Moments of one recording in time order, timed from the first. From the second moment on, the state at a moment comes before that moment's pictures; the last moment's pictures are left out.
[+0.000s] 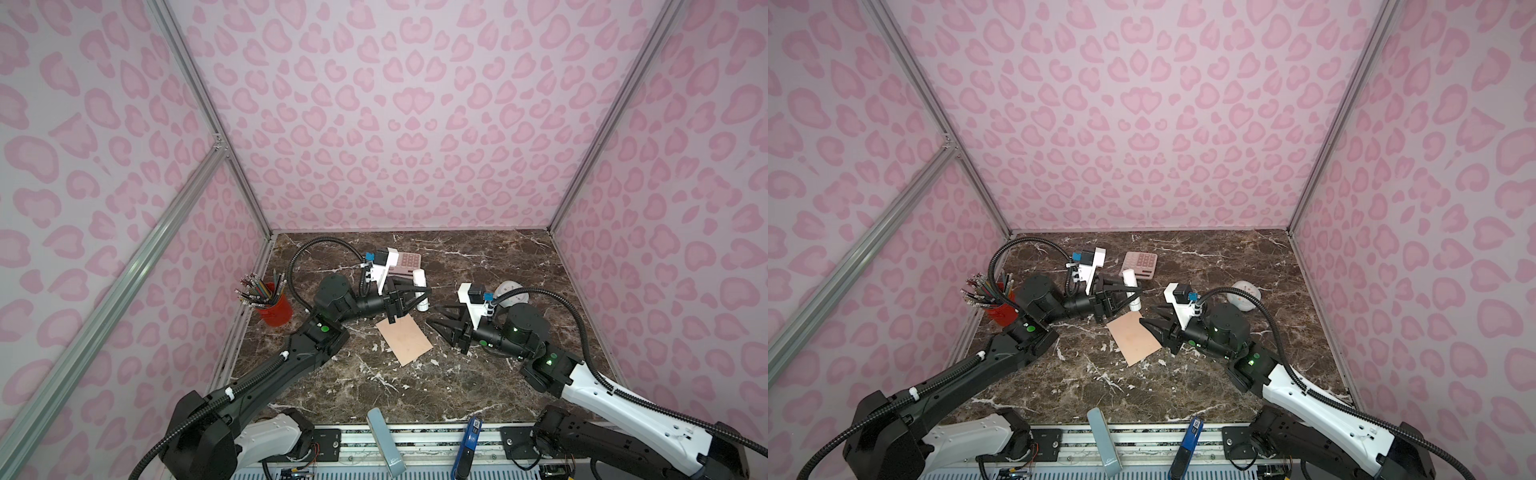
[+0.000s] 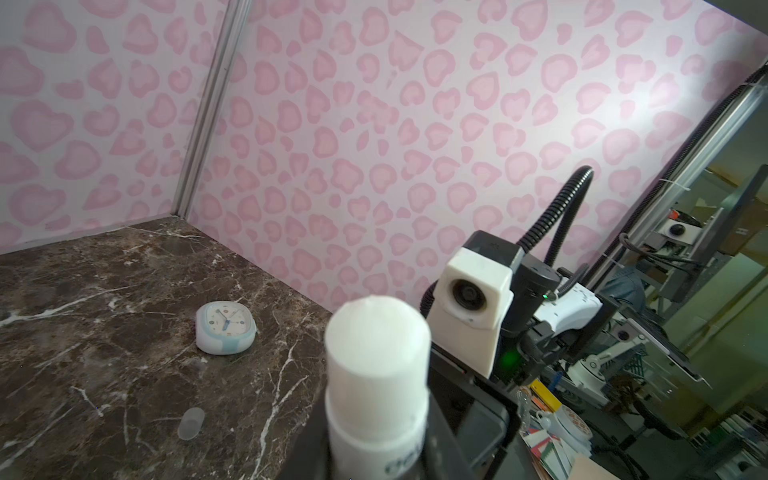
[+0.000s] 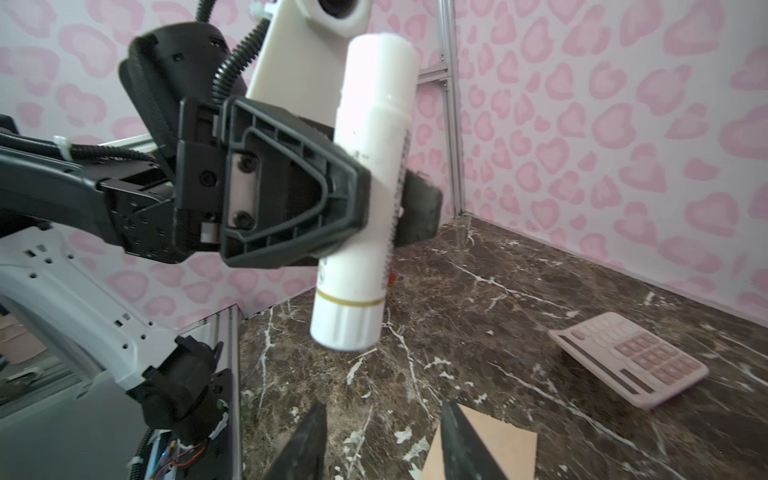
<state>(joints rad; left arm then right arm) -0.63 1.18 0.82 0.52 0.76 -0.60 0.77 0.91 0.64 0.18 -0.36 0.19</state>
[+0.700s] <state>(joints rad) -0.63 1.22 0.82 0.60 0.88 -0.63 0.74 1.00 0.67 0.37 -0.58 0.31</state>
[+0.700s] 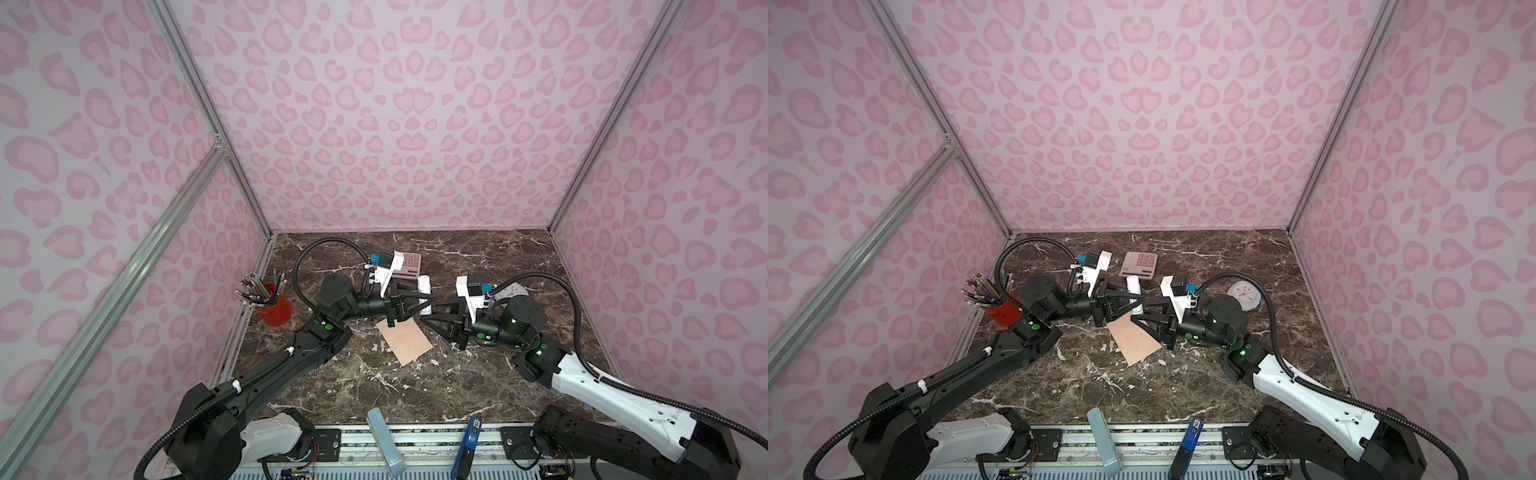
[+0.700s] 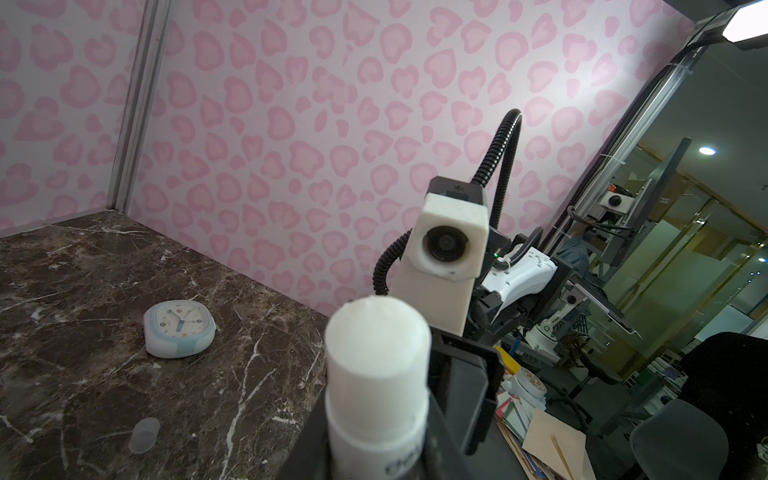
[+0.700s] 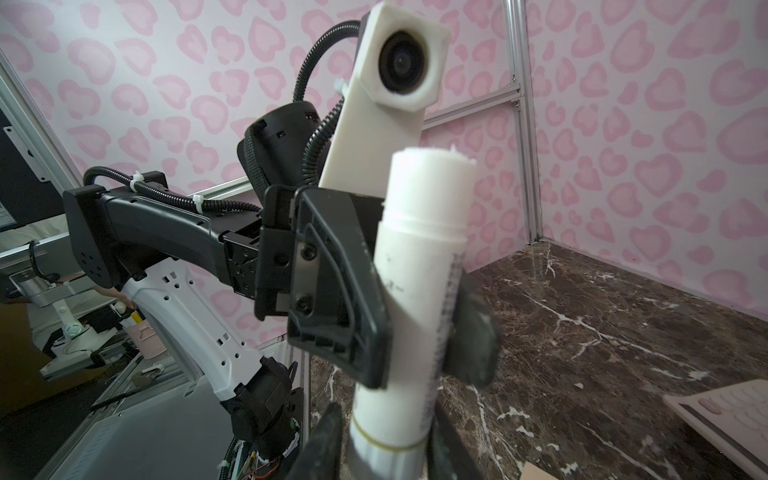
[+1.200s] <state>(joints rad) -0.67 1.18 0.81 0.51 0.70 -0.55 0.74 1.00 0.72 0.26 -0.47 0.30</state>
